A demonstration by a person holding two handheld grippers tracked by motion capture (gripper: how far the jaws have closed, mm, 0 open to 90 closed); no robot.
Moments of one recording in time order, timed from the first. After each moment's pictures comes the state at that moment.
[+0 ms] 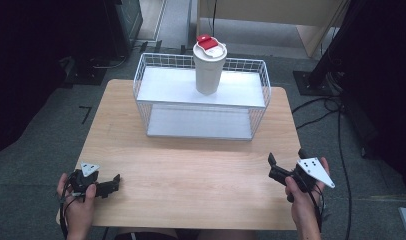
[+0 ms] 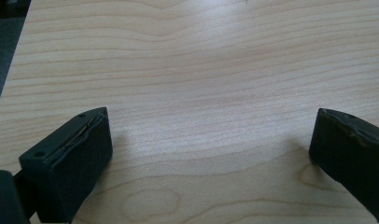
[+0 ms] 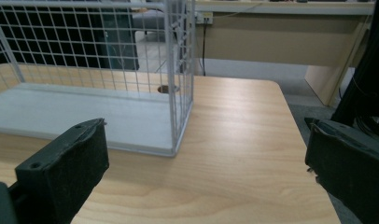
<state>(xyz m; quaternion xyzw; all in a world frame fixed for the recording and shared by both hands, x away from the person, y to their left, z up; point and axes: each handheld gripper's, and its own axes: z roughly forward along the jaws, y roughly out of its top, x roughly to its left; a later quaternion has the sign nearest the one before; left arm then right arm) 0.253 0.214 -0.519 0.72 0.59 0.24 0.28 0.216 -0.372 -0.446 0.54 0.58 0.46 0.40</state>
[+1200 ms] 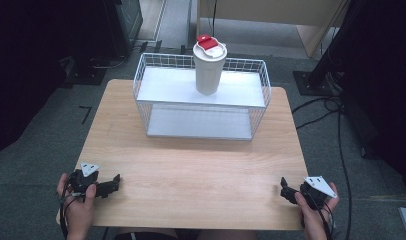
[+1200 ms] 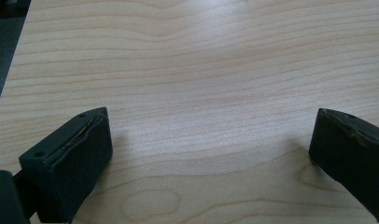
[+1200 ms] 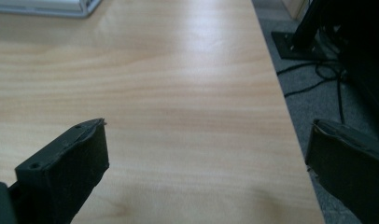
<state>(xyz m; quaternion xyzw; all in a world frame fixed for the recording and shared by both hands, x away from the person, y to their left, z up) 0.253 0.214 -0.519 0.72 0.59 0.24 0.28 0.191 -0.421 -0.521 0.64 0.61 0.32 0.34</state>
